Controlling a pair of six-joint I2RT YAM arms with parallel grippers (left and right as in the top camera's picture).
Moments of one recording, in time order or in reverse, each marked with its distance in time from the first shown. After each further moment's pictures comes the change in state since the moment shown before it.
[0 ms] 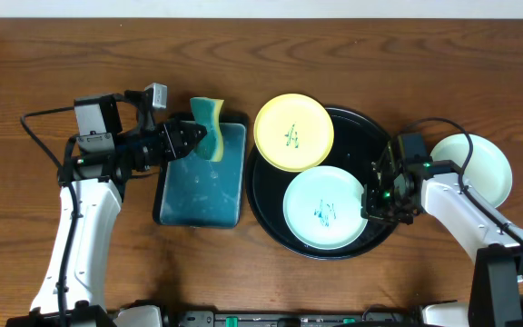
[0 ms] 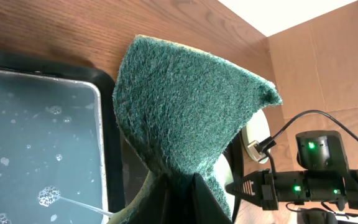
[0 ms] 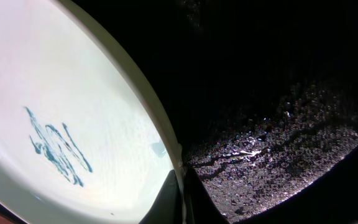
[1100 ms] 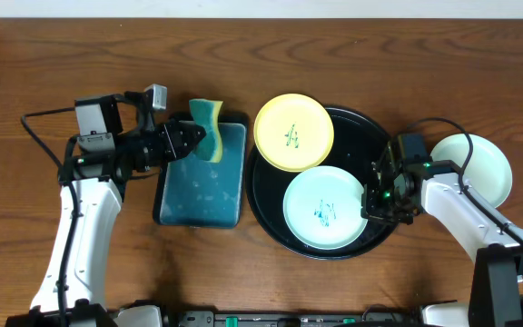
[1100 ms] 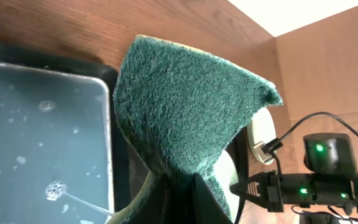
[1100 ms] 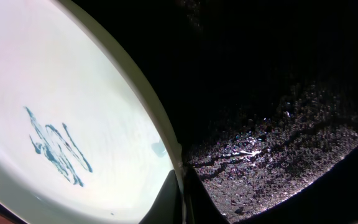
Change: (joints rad) left arm 0.000 0.008 0.000 -0.018 -0.031 0.000; right arm 0.000 0.000 0.000 0.000 0.000 0.000
